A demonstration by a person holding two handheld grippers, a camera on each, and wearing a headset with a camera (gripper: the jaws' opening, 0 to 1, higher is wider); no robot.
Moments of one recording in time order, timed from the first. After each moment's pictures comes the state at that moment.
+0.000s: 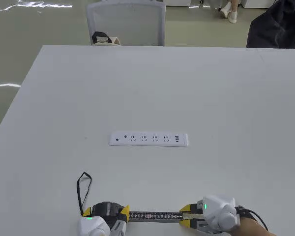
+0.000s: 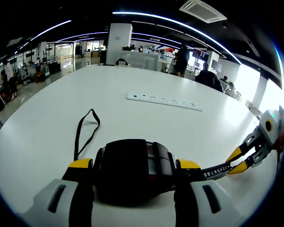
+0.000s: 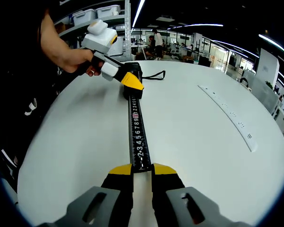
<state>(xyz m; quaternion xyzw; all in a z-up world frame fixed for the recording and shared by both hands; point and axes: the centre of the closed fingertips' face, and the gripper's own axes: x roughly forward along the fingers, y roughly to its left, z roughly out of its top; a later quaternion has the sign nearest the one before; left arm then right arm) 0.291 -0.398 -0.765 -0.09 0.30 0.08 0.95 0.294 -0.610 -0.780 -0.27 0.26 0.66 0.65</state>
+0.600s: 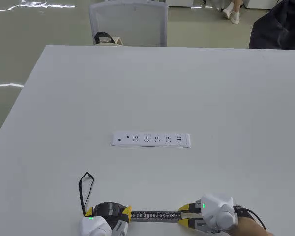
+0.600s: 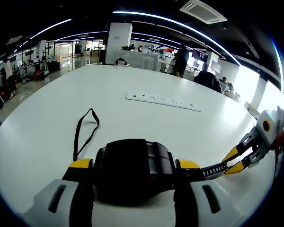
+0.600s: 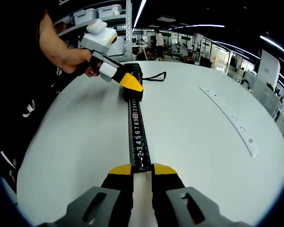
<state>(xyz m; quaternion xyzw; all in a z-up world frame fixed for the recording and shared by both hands) 0.292 -0.396 -0.773 -0.09 0.30 0.07 0.95 0.296 -0.601 -0.779 -0.27 0.25 0.66 0.65</state>
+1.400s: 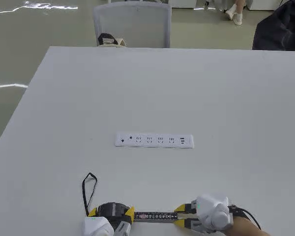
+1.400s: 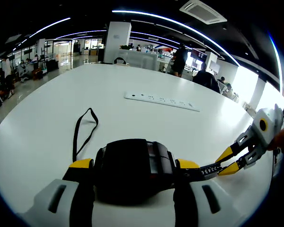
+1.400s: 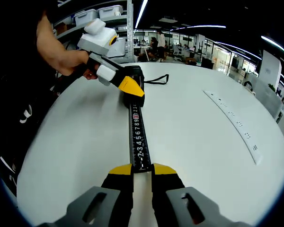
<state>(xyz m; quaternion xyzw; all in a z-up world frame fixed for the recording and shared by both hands) 0.291 -0.401 -0.761 -0.10 0.30 0.06 0.95 0.295 -0.581 -0.779 -0.26 0.25 0.67 0.65</state>
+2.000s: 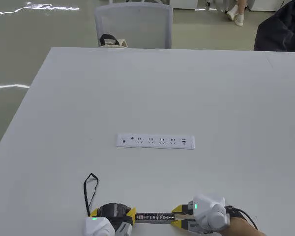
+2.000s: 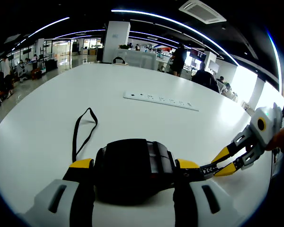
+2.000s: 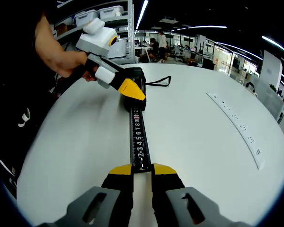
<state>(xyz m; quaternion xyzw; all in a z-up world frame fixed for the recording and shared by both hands) 0.291 -0.399 -0.765 -0.10 0.31 0.06 0.95 0.292 -0.568 -0.779 -0.26 0.25 0.67 0.64</state>
